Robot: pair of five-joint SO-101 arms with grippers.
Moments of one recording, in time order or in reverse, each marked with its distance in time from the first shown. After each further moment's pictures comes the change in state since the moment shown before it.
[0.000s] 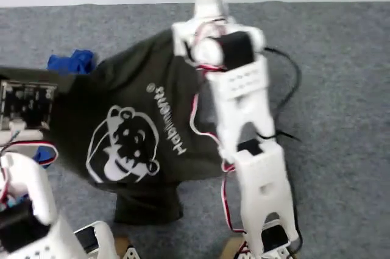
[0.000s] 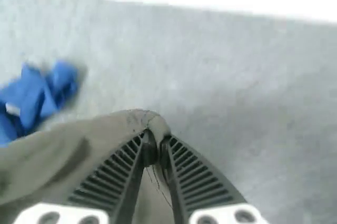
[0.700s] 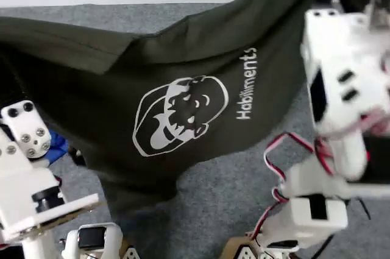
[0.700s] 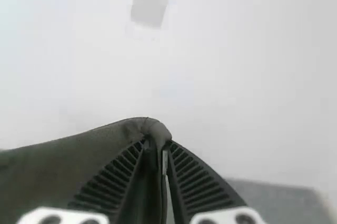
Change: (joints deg) left arm 19.4 -0.9 -16.5 -17.7 -10.2; right arm 23.7 -36.3 -0.2 0.3 21.5
